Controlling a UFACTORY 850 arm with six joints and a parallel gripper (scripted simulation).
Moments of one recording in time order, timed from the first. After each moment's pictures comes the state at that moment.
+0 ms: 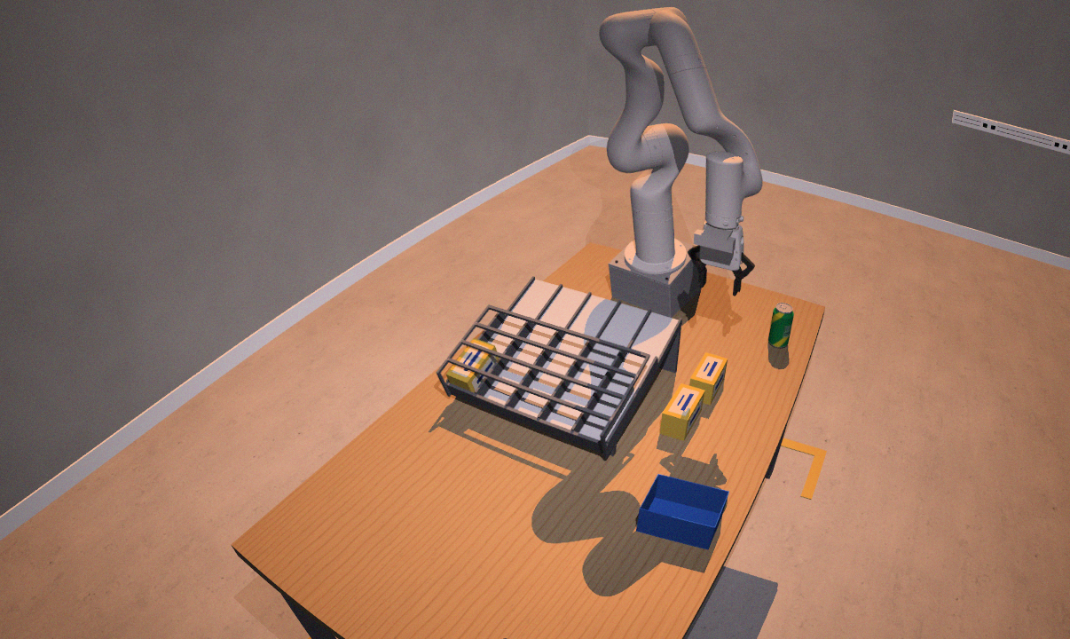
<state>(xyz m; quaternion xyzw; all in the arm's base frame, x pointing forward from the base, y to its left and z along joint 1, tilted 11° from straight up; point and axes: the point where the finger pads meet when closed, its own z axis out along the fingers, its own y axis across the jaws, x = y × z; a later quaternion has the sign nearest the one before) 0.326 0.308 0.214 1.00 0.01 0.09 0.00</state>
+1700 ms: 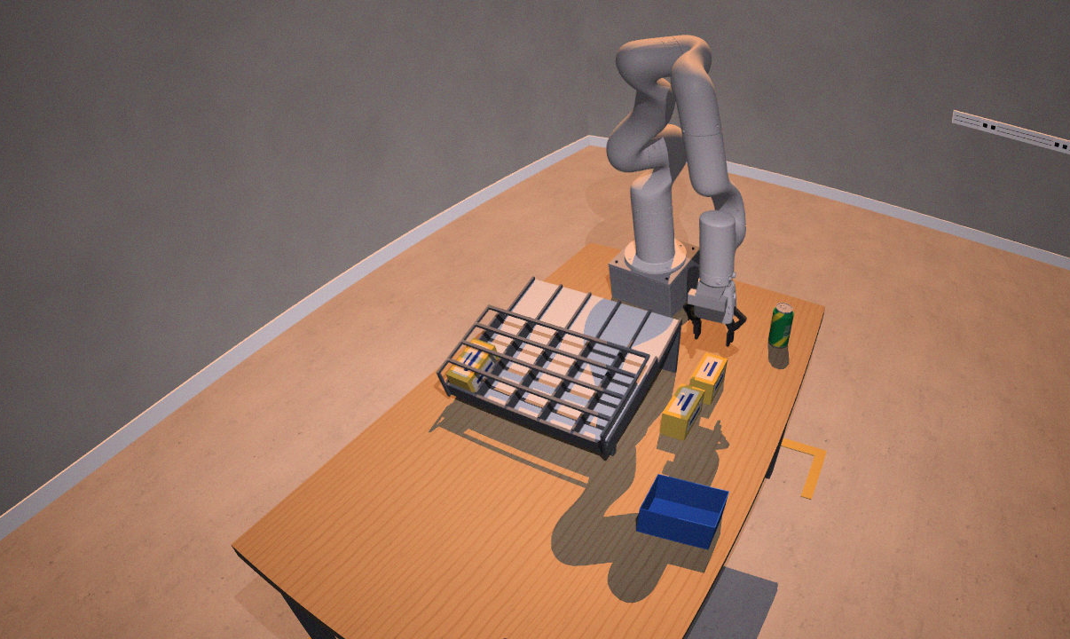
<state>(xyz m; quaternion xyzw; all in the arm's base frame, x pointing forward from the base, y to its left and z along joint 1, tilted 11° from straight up) 0.348 0.303 0.073 1.00 0.01 0.07 -0.01</state>
